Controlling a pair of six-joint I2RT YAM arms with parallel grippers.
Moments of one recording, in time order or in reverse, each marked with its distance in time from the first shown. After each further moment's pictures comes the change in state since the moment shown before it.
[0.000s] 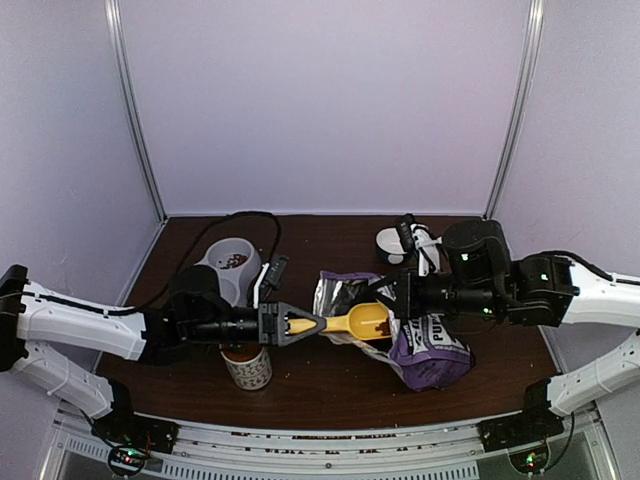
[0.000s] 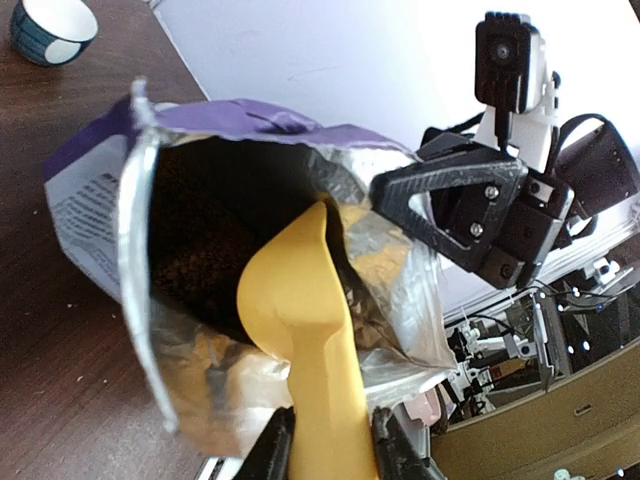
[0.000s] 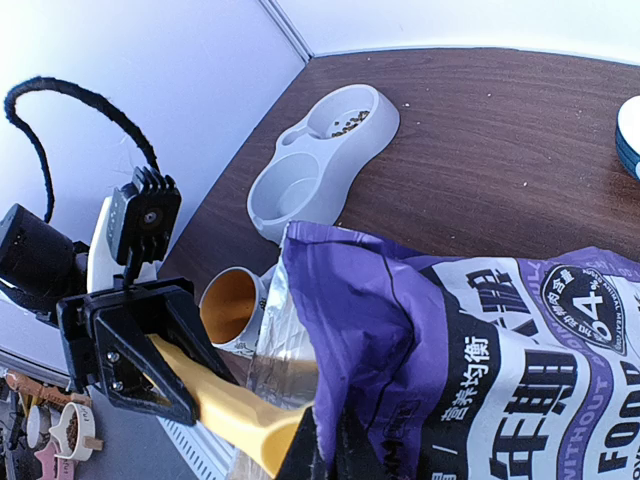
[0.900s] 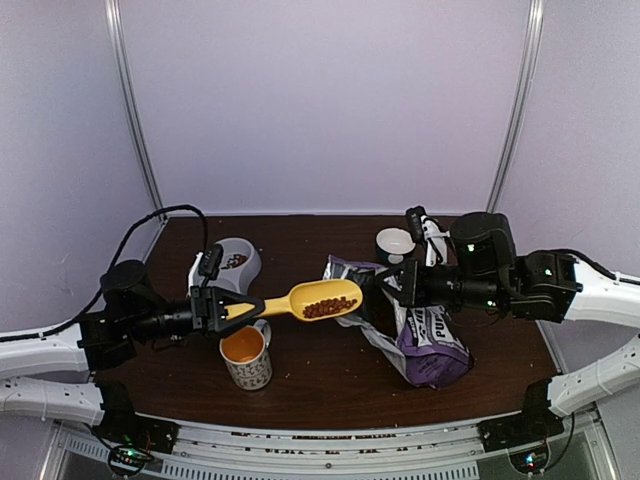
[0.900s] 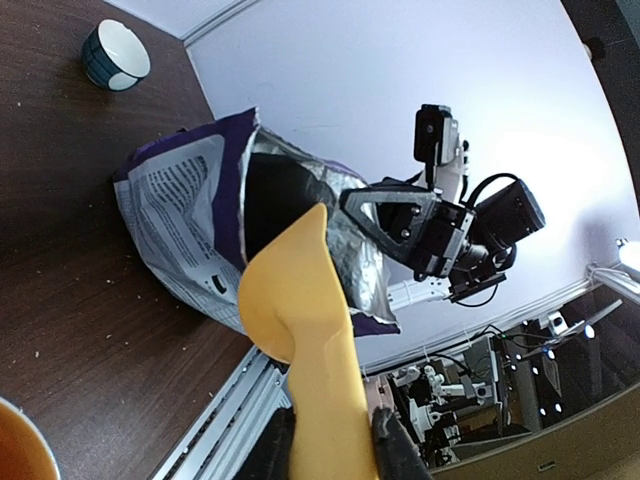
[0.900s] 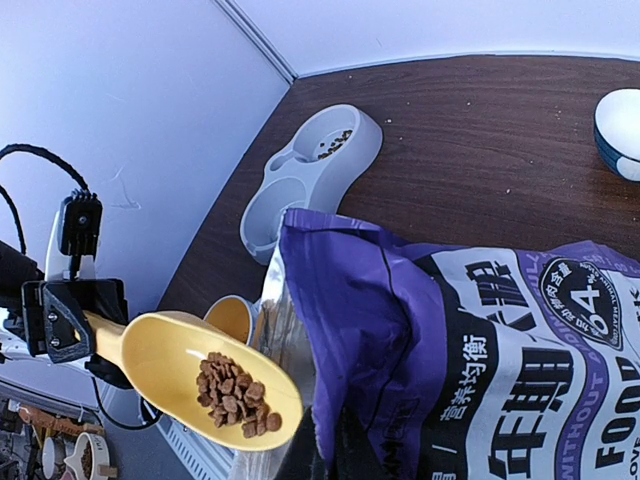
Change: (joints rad) left arm 0.161 -0.507 -0.159 -0.276 0.028 -0.142; right arm -0.052 -0.020 -0.002 0.004 0.001 0.046
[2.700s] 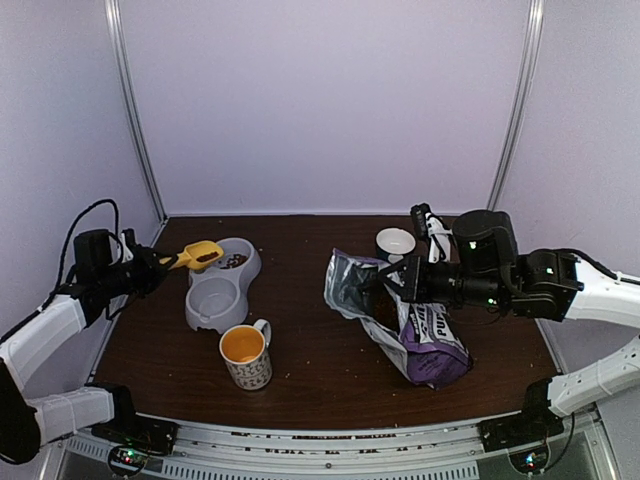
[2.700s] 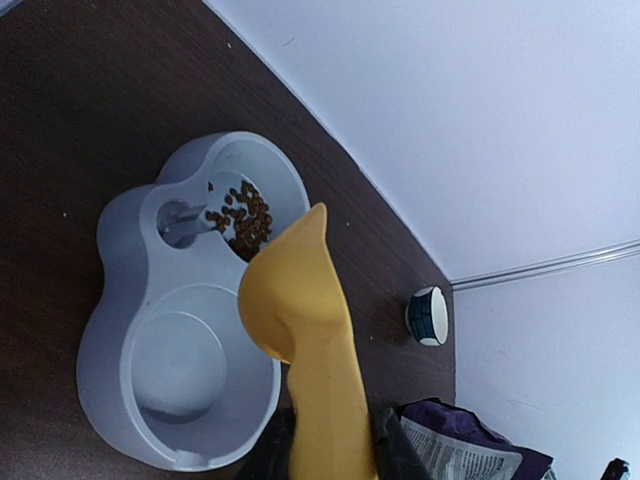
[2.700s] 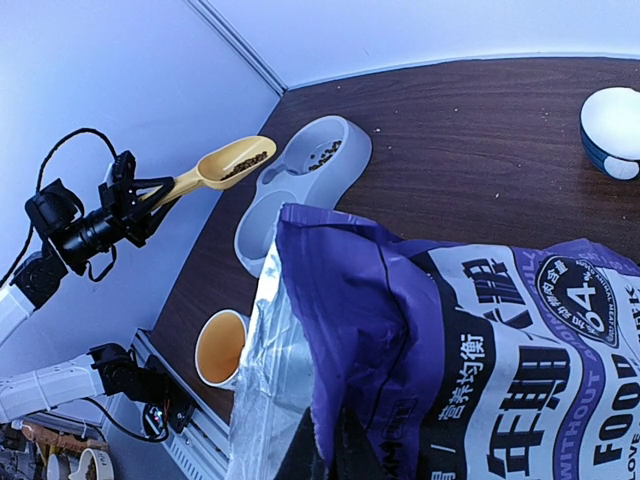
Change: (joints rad) left arm 0.953 0.116 0.095 -0.385 0.102 0.191; right arm -0.015 -0.005 0.000 -0.002 0.019 0.025
